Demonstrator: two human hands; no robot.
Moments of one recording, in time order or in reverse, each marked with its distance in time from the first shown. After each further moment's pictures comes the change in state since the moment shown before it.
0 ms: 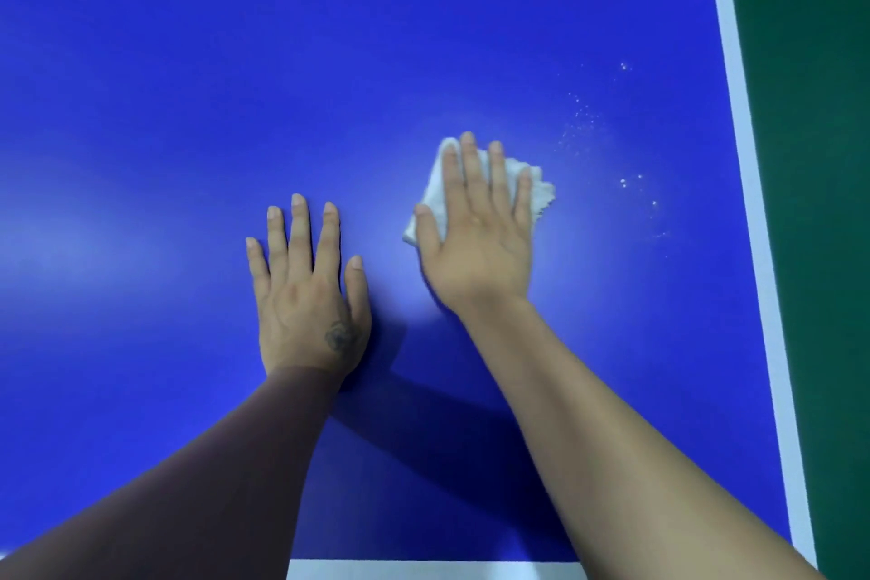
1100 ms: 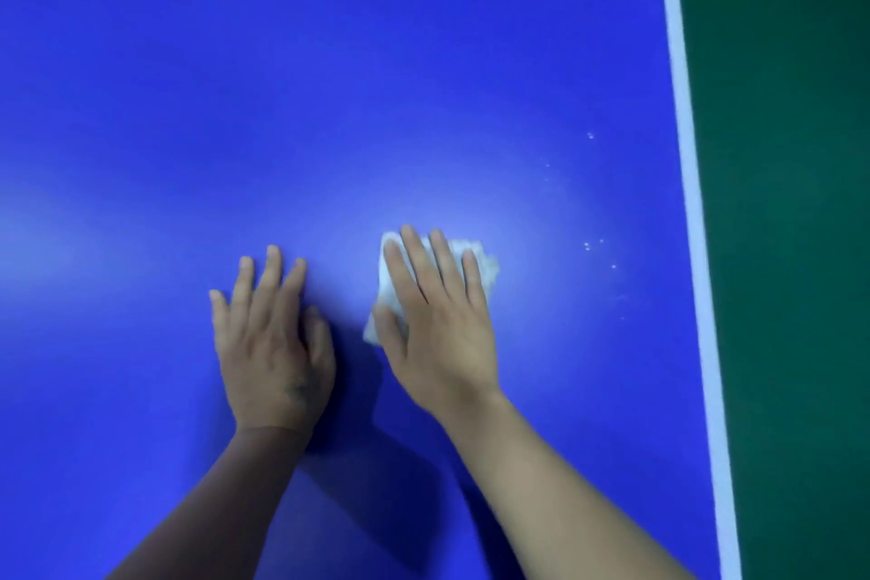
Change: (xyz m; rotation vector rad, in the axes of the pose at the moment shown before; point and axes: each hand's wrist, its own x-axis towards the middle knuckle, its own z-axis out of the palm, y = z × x) left_hand 0.011 0.002 -0.013 -0.226 0.060 -0.082; right_hand -0.028 0.001 -0.012 0.041 -0.084 -0.236
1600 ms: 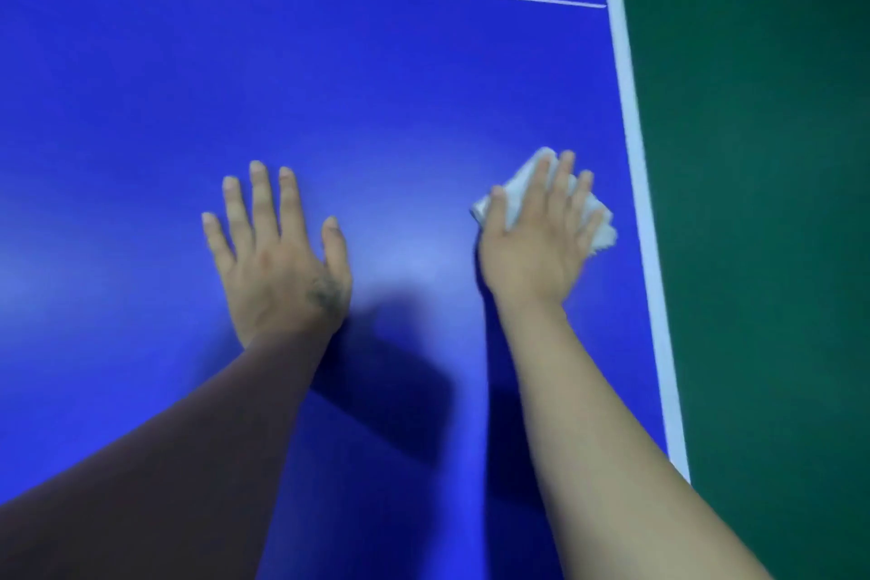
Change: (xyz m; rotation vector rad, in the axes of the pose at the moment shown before) left_hand 0.109 0.084 0.061 0.169 0.040 -0.030; right_hand 0.099 0.152 -0.032 -0.070 0.141 0.726
